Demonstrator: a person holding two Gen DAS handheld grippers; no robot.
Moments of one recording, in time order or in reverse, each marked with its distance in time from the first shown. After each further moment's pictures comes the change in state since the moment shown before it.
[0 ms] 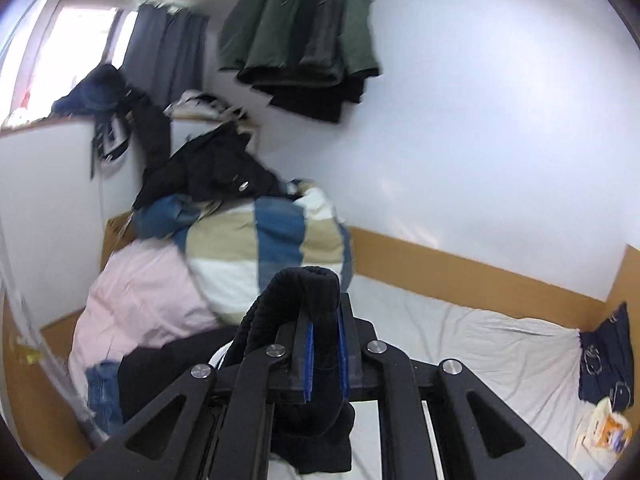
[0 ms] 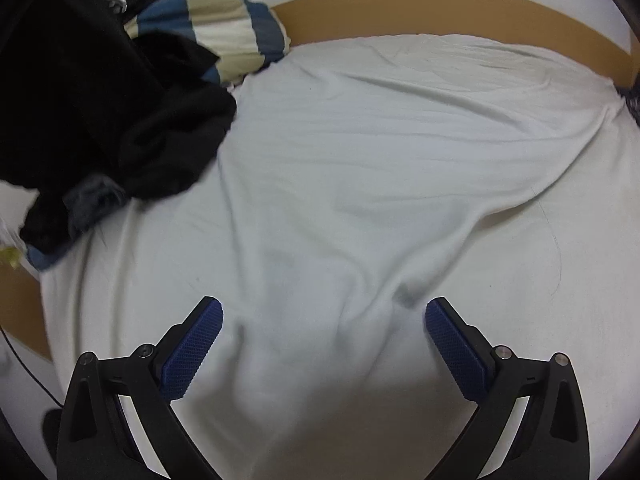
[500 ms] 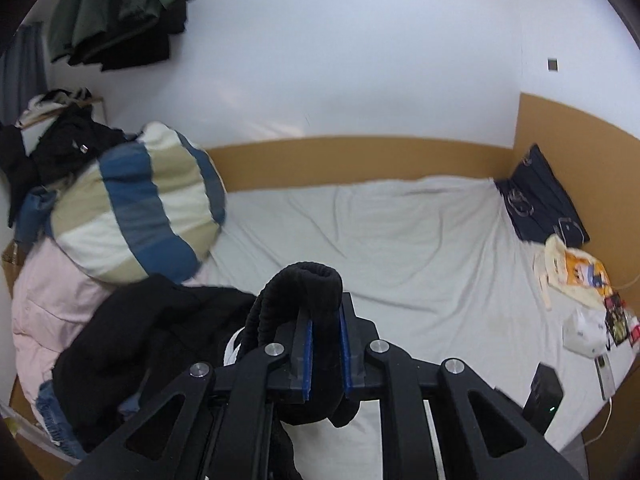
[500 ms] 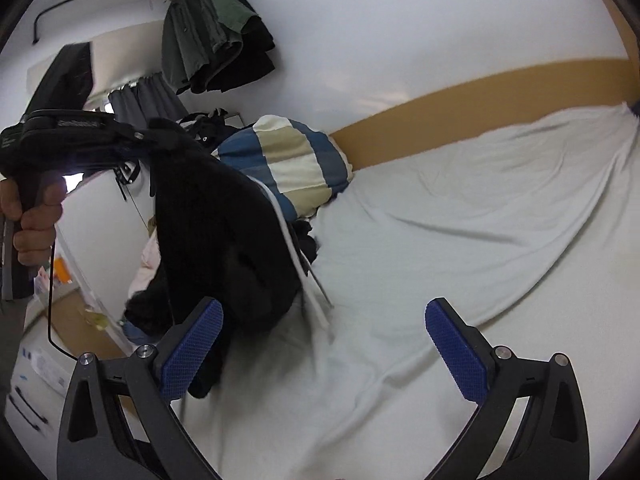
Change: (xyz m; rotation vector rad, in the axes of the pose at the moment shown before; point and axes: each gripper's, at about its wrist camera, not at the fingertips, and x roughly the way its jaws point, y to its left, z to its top) left arm 0.058 -0.128 -0.162 0.319 0.383 -0.340; right arm -0.129 -0.030 0.021 -0.078 -0.406 0.264
